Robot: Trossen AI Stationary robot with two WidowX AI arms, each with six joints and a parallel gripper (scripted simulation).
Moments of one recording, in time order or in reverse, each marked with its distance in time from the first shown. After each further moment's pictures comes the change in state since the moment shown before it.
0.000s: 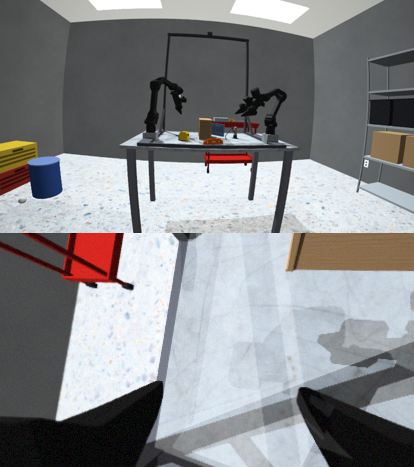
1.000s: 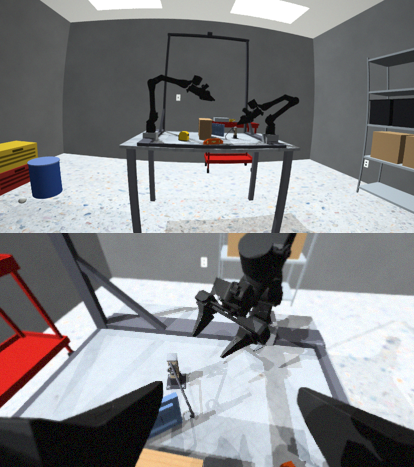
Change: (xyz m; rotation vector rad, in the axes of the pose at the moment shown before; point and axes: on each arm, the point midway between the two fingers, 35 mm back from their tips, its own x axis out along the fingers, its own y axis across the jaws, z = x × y) left arm -0.040 -0.182 -0.148 0.582 0.119 -0.665; right arm -0.105 -0.271 0.253 -0.184 -0.746 -0.243
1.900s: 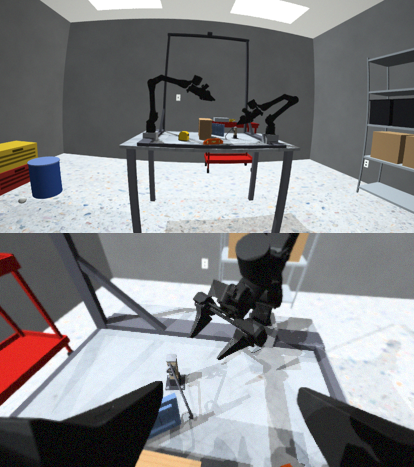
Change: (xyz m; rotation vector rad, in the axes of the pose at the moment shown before) left arm 0.004 -0.003 0.002 0.008 -0.003 -0.008; right arm 0.001 -0.001 0.000 -0.011 -0.007 0.003
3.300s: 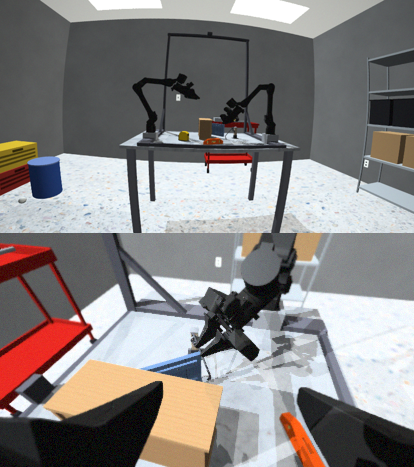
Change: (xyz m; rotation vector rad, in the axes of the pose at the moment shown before) left arm 0.097 0.060 0.067 0.152 0.080 -0.189; right arm -0.107 0.019 -0.044 -0.026 -0.002 0.054
